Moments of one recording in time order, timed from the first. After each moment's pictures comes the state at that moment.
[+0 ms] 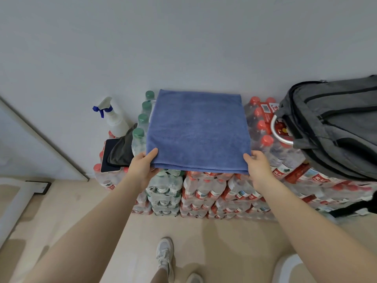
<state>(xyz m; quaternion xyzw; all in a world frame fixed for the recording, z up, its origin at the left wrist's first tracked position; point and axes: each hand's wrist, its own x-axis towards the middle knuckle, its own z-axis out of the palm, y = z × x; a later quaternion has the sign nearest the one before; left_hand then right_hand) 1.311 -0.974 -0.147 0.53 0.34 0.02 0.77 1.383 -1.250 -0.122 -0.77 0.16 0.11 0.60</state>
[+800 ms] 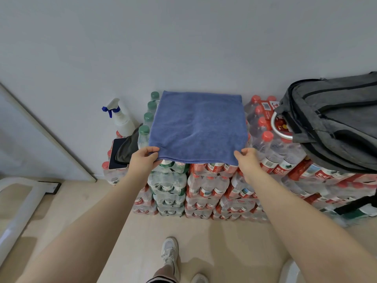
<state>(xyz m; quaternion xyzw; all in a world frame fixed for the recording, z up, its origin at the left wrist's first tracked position) 1.289 -0.982 -0.129 0.64 0.33 0.10 0.69 1.383 -1.233 -0.138 -0.80 0.16 0.13 0.56</state>
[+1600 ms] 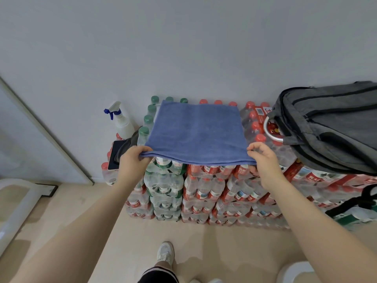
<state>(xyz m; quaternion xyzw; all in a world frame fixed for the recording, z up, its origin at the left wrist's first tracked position) 1.254 -0.979 -0.103 0.88 0.21 0.17 0.39 1.349 -1.279 -0.091 -0.77 0.04 0.06 0.63</state>
